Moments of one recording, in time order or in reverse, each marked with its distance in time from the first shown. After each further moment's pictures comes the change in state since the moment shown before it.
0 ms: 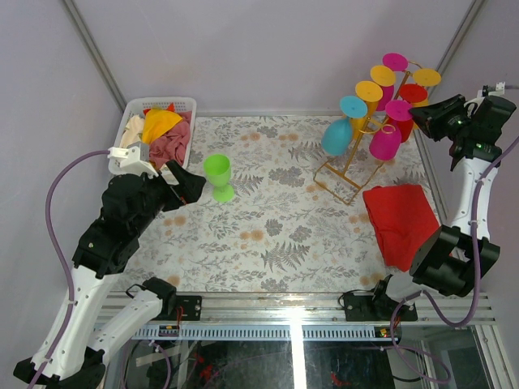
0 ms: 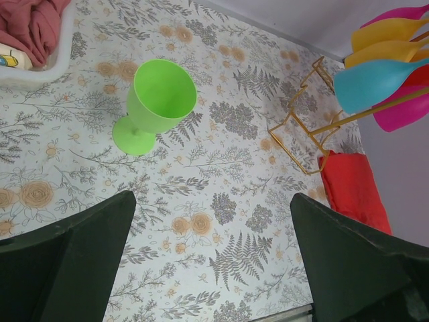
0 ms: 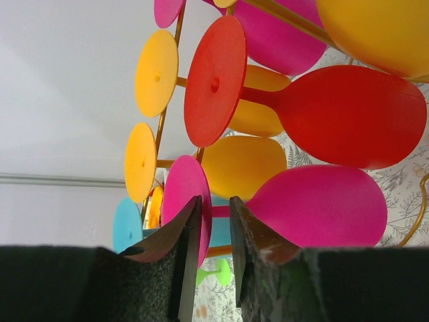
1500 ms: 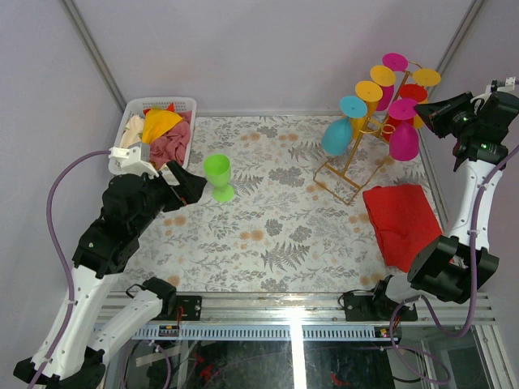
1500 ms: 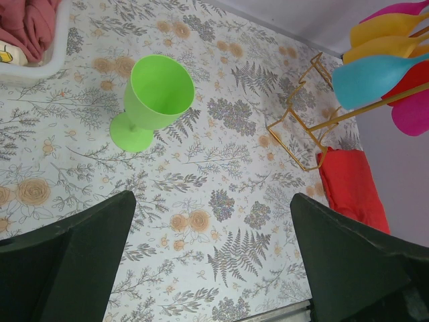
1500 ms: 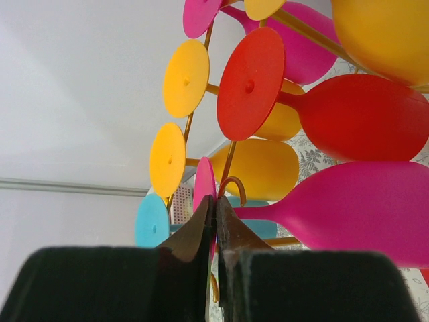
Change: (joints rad) left arm 0.000 0.001 0.001 -0.006 0.014 -0.007; right arm 0.001 -0.050 0.047 -0.055 0.042 0.007
